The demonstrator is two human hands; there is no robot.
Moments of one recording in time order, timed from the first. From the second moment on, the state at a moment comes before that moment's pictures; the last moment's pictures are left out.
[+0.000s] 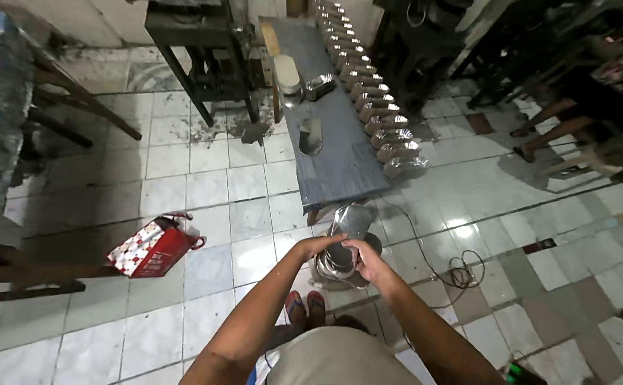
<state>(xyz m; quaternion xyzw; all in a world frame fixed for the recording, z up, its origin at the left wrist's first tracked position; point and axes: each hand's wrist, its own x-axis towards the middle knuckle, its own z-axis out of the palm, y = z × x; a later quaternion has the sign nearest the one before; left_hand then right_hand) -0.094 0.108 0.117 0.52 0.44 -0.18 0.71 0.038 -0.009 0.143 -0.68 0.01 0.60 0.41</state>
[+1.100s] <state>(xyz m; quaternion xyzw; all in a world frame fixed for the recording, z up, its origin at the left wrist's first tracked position) -0.362 0.431 0.199 0.57 0.18 -0.30 0.75 -0.135 0.322 0.240 -0.57 -0.42 0.69 0.16</state>
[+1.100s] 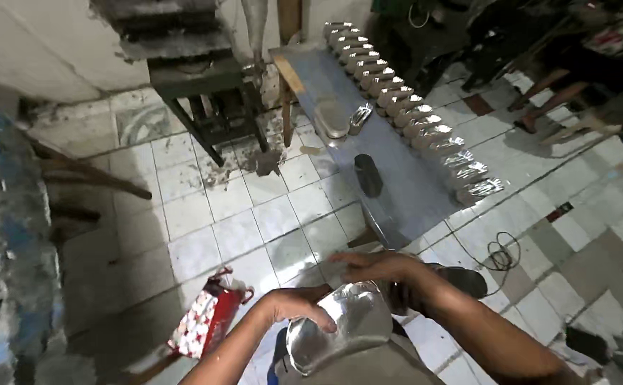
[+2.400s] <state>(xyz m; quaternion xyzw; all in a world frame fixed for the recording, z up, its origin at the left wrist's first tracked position) 0.051 0.963 0.266 0.93 0.00 -0.04 0.36 0.193 0.694 0.228 -0.80 -0.46 0.12 0.36</state>
